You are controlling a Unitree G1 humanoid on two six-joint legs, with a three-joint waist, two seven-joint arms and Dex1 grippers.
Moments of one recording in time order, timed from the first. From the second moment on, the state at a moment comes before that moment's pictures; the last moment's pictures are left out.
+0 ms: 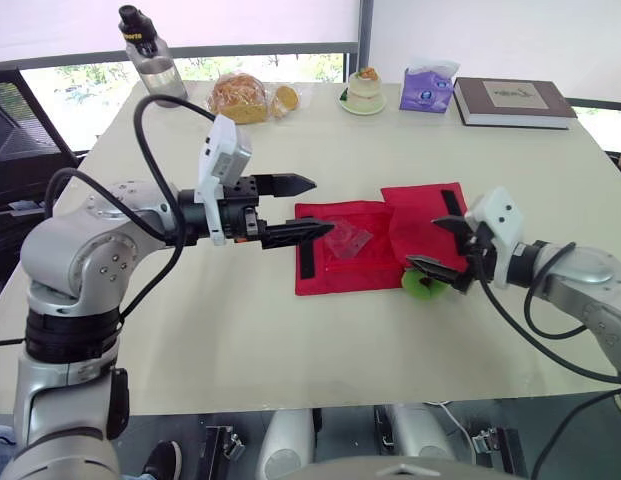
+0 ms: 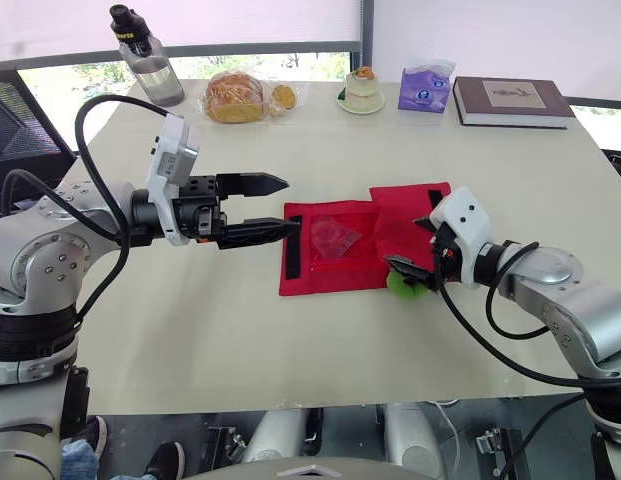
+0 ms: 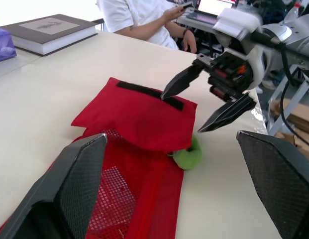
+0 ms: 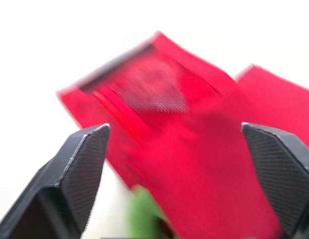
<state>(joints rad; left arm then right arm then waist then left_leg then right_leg) -0.54 0.78 0.15 -0.34 -0.84 0.97 -0.91 -0.31 -0.78 -0.07 -0.55 0.75 0.82 0.63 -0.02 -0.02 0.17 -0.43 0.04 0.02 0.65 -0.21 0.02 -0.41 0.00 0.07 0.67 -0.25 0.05</state>
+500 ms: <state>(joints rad) -0.33 0.28 0.54 -0.22 -1.01 1.33 -0.07 -0.27 -0.88 -0.29 -0.49 0.85 0.71 0.91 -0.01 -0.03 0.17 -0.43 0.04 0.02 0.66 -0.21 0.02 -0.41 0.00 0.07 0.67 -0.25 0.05</state>
